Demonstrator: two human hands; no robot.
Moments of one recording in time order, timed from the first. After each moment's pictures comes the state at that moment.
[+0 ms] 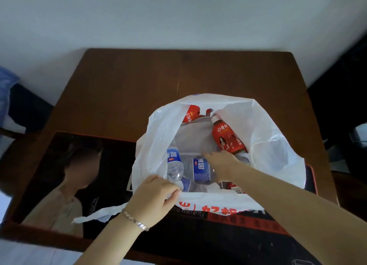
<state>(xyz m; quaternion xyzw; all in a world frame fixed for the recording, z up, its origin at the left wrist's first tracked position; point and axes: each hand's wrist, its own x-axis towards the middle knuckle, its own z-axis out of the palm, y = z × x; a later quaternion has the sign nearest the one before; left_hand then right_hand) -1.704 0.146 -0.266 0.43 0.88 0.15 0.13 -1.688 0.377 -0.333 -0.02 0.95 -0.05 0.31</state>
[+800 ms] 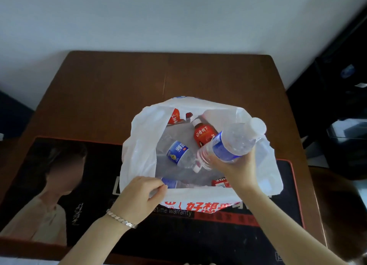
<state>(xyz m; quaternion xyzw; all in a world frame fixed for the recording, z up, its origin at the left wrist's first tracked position) -1.707 0.153 -0.263 0.38 0.85 0.31 0.19 -1.624 0.380 -0.258 0.34 0.74 -0.56 -0.16</state>
